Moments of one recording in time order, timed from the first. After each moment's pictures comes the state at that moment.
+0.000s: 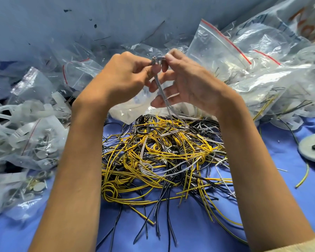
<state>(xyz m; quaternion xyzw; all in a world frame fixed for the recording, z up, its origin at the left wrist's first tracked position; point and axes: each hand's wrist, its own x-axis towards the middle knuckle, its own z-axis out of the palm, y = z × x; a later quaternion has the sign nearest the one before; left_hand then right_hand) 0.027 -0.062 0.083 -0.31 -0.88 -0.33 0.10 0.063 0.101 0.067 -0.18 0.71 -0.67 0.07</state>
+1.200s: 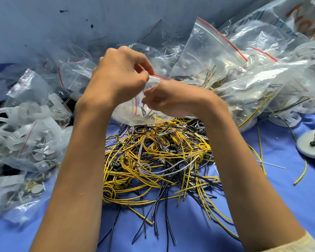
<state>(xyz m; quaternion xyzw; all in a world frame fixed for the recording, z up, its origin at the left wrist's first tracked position) 0.032 -0.053 0.086 -0.22 -0.92 -0.29 0.15 0.054 0.082 0.060 -0.18 0.97 -0.16 -0.01</state>
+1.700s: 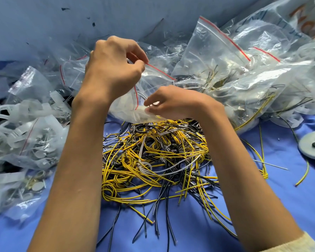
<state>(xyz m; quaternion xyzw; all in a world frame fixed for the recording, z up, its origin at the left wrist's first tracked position) 0.028 -0.059 0.087 -0.19 -0.89 -0.34 0.22 0.050 0.078 0.052 -0.15 0.97 -0.16 0.05</state>
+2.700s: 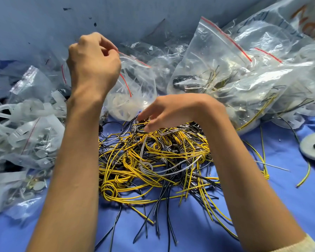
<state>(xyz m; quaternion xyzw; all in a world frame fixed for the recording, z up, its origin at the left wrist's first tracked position) 0.019 -0.074 0.085 -0.03 -0.88 -0.36 0.31 0.062 0.074 0.058 -0.17 0.96 -0.15 0.16</state>
